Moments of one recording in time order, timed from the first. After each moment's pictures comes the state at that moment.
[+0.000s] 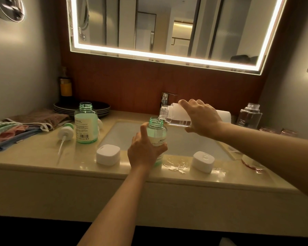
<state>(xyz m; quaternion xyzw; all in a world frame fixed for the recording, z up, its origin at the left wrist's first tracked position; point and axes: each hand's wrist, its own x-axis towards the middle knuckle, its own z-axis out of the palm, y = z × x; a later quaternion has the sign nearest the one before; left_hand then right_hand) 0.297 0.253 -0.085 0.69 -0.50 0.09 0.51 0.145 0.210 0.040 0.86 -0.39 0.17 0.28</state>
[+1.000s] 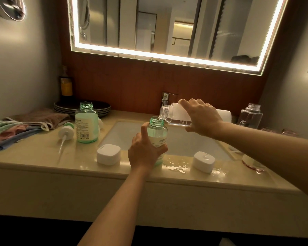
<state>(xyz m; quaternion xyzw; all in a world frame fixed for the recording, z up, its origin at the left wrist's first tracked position) 0.298 0.255 -0.087 0.69 -0.50 0.09 0.51 0.147 0.209 0.041 0.86 -0.39 0.17 0.28</state>
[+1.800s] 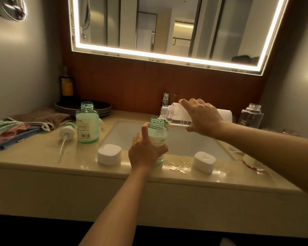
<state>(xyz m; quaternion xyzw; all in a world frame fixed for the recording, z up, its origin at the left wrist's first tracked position) 0.298 0.255 -0.089 0.69 -0.50 0.10 0.51 0.148 0.209 0.042 0.86 -0.39 0.17 0.29</state>
